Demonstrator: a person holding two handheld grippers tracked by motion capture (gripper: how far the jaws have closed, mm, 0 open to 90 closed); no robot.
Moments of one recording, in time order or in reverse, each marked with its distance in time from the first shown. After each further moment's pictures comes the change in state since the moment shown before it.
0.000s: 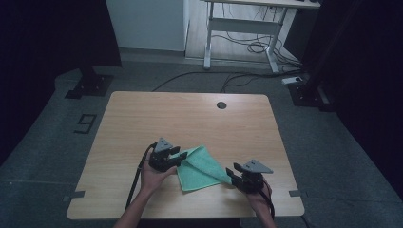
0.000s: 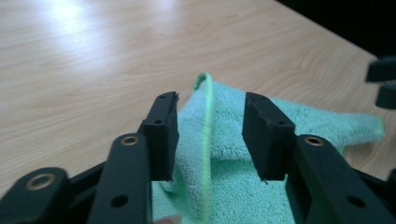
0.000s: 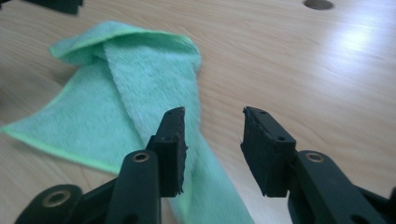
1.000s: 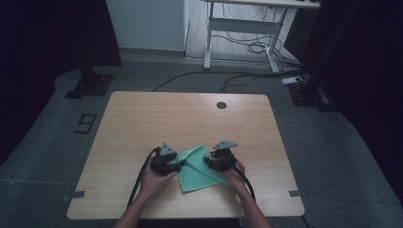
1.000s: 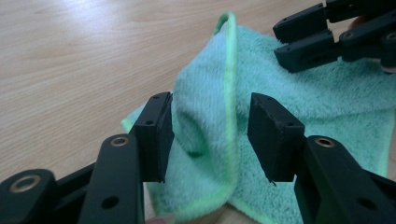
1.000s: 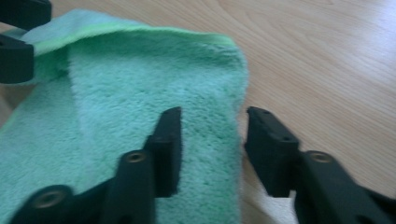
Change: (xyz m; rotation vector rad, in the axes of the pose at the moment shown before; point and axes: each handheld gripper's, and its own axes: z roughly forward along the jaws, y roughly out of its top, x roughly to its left) left arm 0.007 -0.021 0.012 0.124 0.059 0.028; right arm 0.008 0.031 0.111 0.191 0.103 -0.046
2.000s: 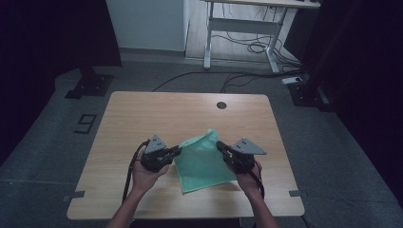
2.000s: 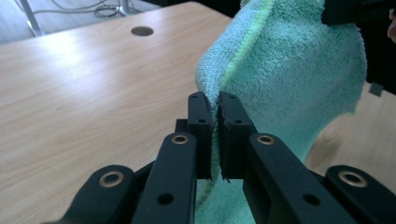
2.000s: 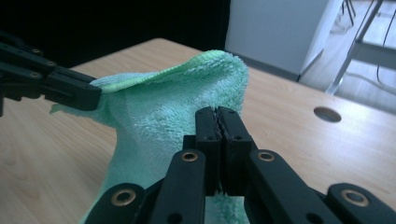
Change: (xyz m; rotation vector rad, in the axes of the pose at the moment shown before) left arm -0.012 0.036 -0.075 -0.223 -0.096 0.071; right arm 0.031 0.034 -0.127 -0.395 -0.075 -0.072
